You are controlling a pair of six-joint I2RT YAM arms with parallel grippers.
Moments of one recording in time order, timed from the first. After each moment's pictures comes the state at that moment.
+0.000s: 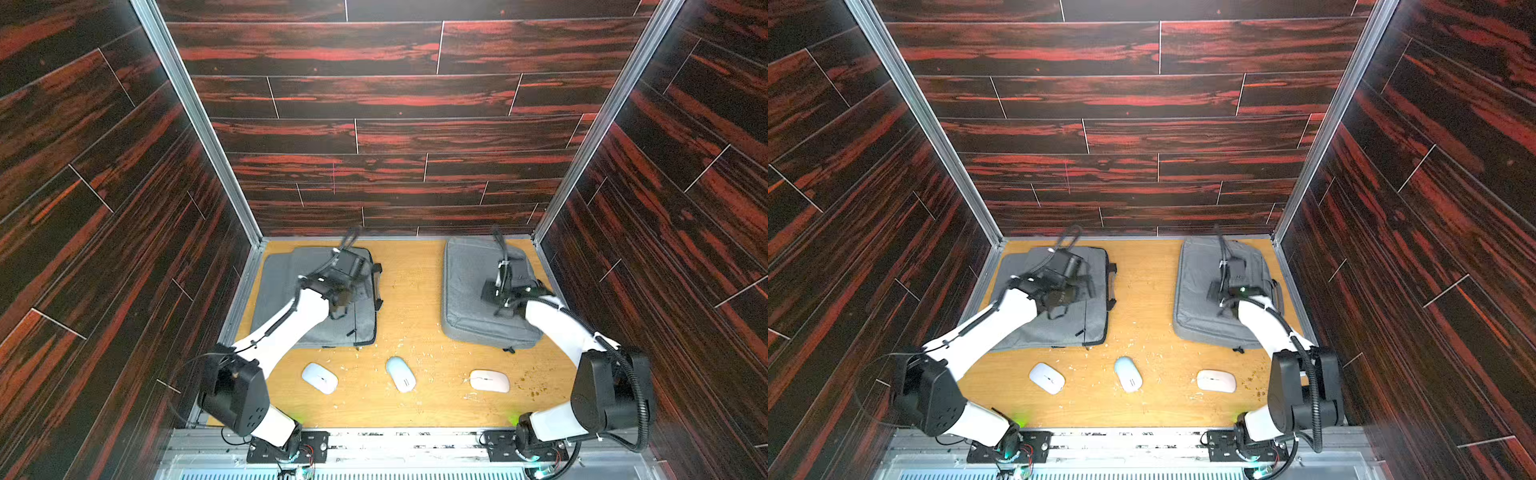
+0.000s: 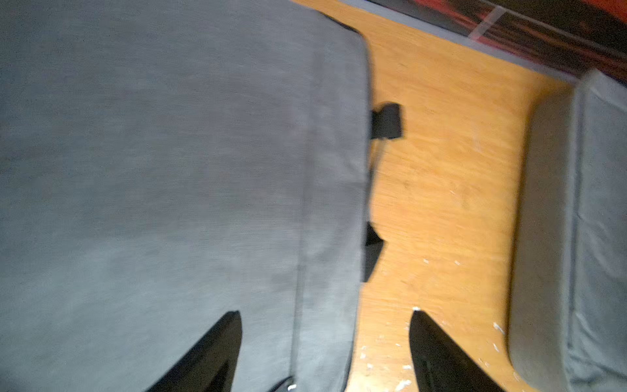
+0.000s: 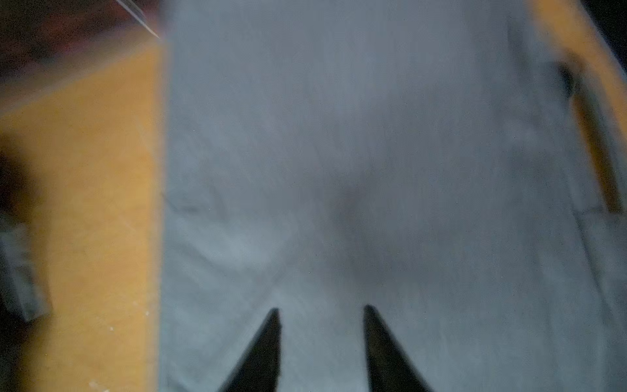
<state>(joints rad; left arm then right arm) -0.49 1.54 1.27 -0.64 -0.21 -0.61 0.18 1.49 0.98 -0.44 0.10 0.41</state>
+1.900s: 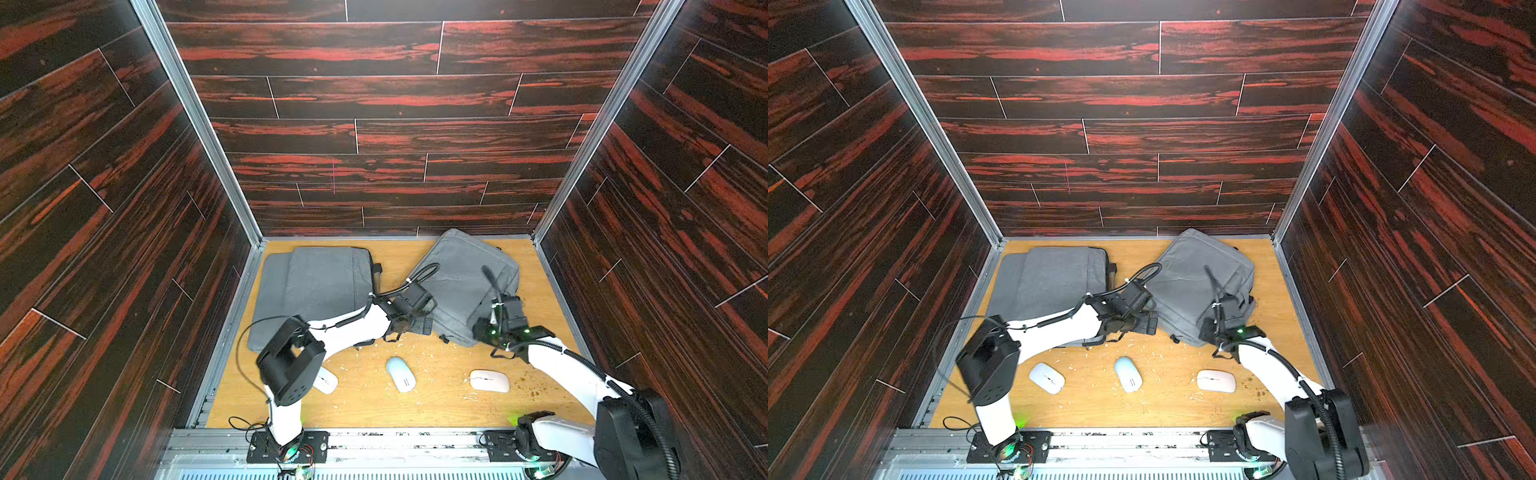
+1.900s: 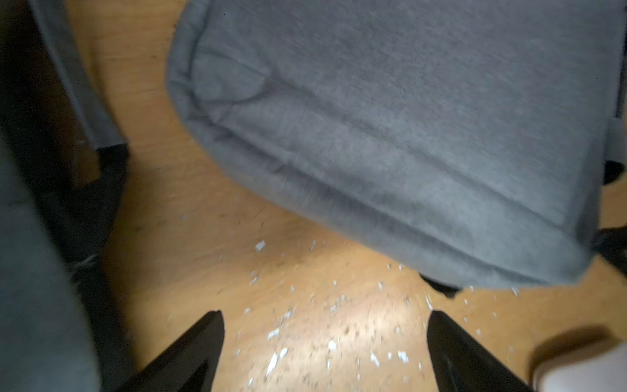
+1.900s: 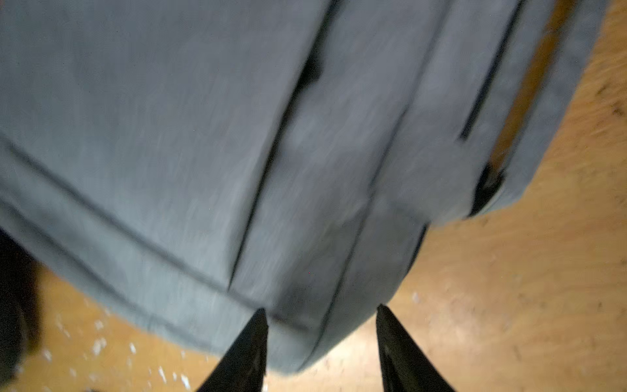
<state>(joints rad) -0.84 1.88 1.36 -0.47 -0.13 -0.57 0.25 1.23 0.63 -0.37 -0.01 0.53</state>
